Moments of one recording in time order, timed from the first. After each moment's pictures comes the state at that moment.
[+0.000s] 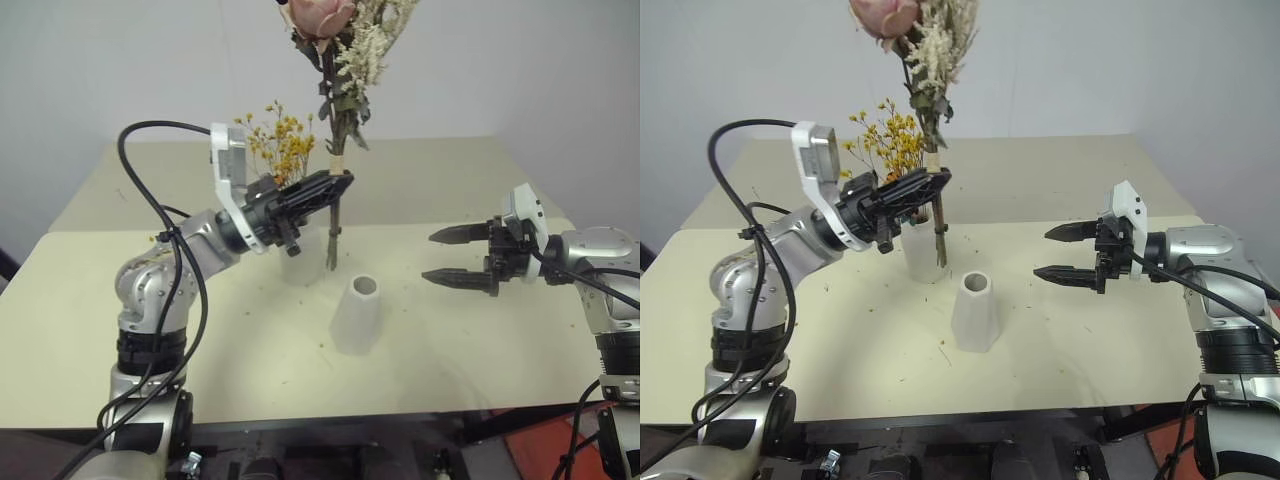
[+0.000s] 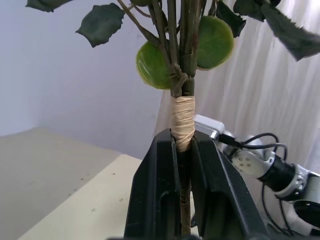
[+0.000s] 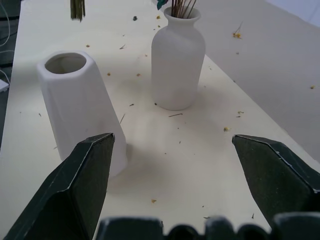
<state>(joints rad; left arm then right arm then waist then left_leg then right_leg) -0.77 0.35 0.11 -0.18 -0.92 0.72 -0.76 -0.66 -0.83 -0.06 0.16 0.44 0.37 1.35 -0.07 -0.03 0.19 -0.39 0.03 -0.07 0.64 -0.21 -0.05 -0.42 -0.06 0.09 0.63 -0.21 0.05</state>
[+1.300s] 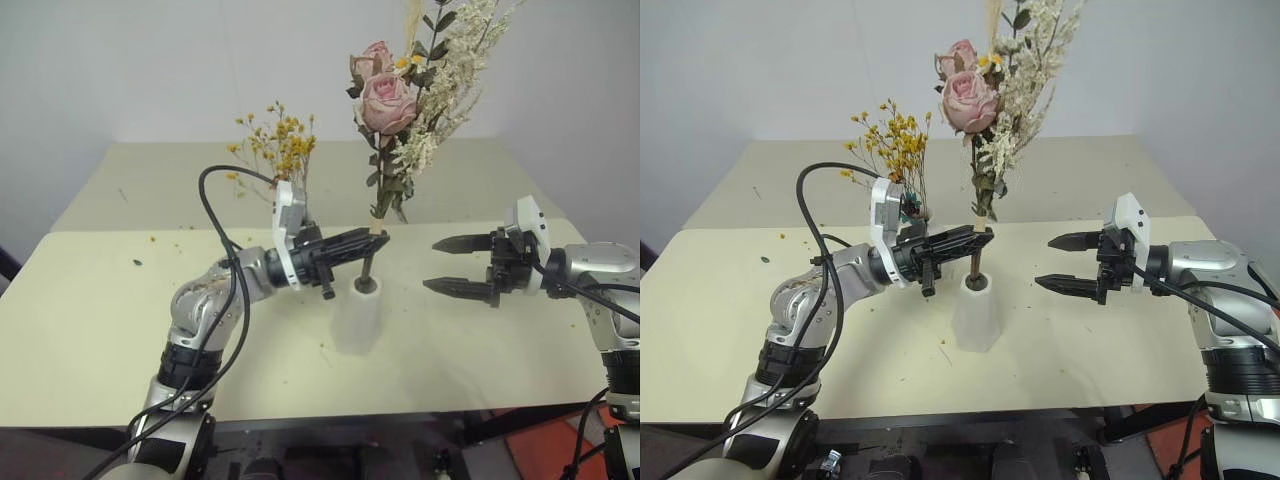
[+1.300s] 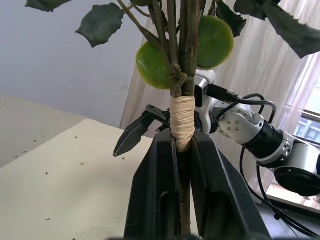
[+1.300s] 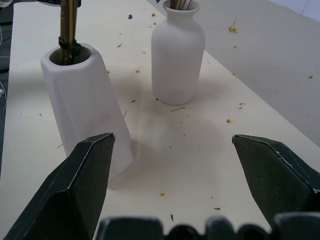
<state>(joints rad) -0.69 0.27 -0.03 -0.14 -0.78 0.69 -0.86 -0.58 -0.84 -0.09 0.09 0.46 0.41 1.30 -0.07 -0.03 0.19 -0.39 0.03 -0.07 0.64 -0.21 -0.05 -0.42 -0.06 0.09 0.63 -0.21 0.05</state>
